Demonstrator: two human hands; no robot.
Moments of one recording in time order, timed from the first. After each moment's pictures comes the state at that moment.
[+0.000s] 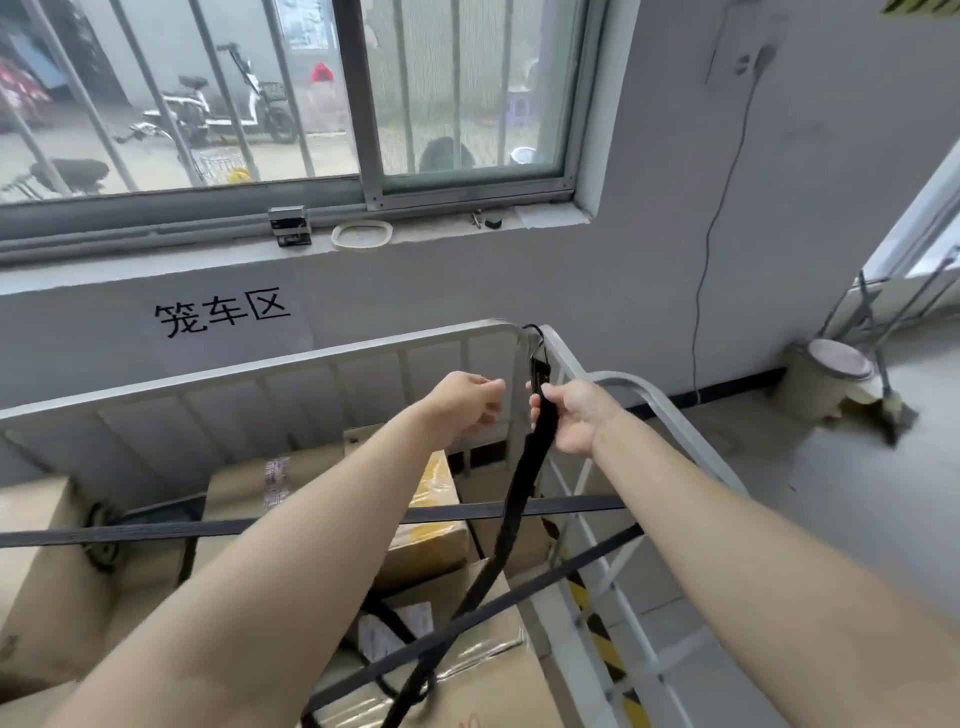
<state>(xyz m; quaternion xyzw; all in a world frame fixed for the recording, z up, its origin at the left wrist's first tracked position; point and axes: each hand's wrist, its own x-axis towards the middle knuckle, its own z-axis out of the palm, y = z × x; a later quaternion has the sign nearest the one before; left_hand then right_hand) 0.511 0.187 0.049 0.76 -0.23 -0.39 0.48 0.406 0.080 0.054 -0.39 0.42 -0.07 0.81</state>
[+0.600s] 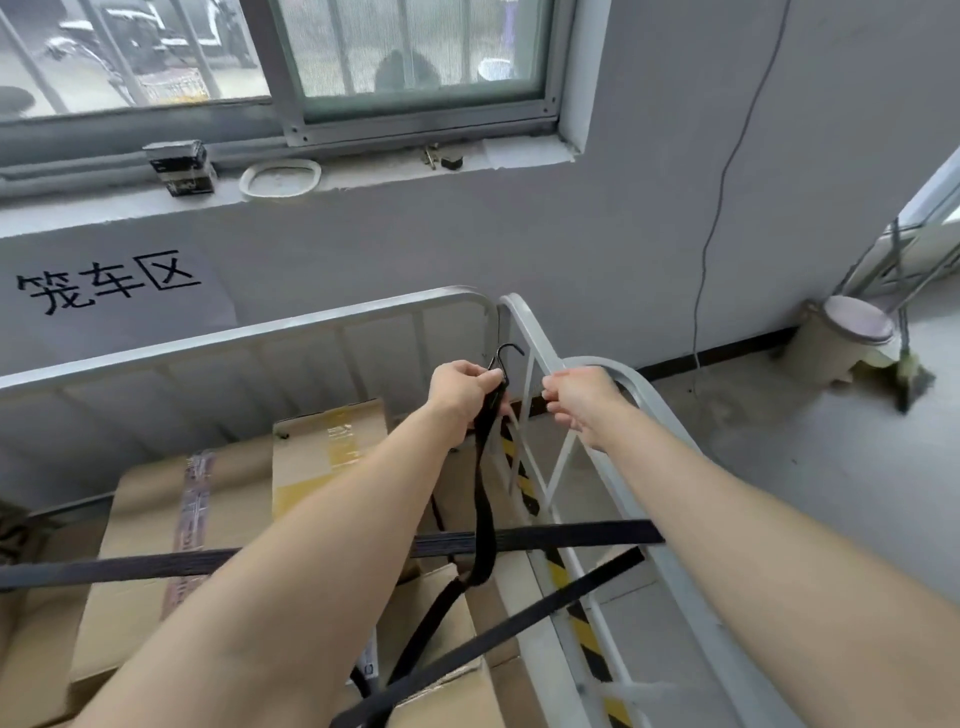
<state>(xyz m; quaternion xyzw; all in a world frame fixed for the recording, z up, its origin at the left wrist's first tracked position) 0.527 0.048 -0.033 0.72 -0.06 -0.37 0.59 0.430 -0.056 -0.027 -0.60 0.52 -0.09 0.60</state>
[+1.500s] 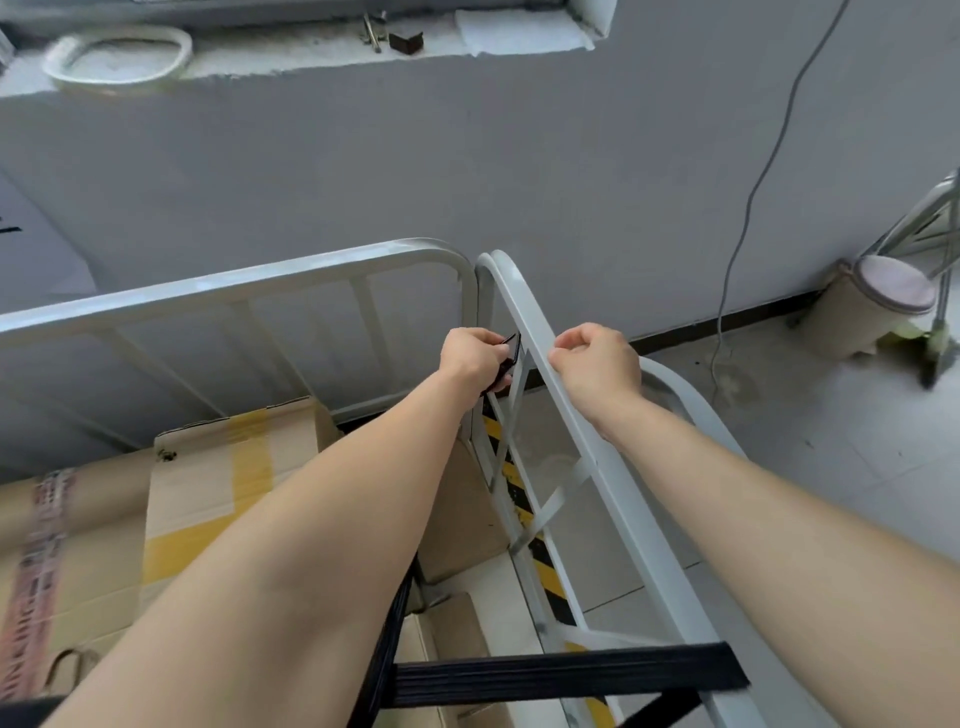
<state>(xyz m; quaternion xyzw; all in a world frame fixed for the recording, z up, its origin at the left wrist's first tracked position) 0.609 -0.090 -0.155 0.76 -0.05 -0.39 0.52 0.497 -0.155 -0.118 -0.78 0.50 -0.12 0.36</state>
